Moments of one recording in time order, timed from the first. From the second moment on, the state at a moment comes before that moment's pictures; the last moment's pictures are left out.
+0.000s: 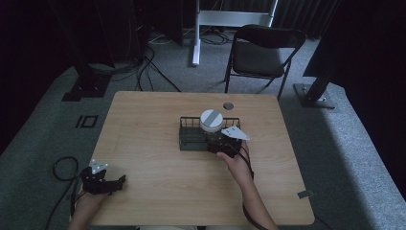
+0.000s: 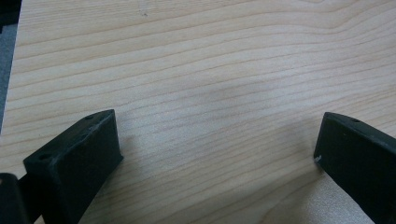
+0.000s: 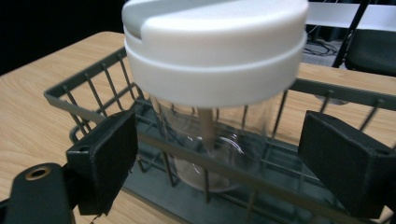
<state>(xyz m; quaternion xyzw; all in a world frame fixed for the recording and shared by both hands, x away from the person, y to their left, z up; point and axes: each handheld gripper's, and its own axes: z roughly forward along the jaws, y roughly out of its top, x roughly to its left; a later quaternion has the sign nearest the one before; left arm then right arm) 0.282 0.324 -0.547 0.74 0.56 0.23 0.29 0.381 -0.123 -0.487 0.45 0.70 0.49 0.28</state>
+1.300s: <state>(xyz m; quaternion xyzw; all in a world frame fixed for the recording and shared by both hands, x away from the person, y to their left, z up) 0.282 0.324 -0.547 0.74 0.56 0.23 0.29 0.336 -0.185 -0.496 0.44 0.71 0.47 0.29</state>
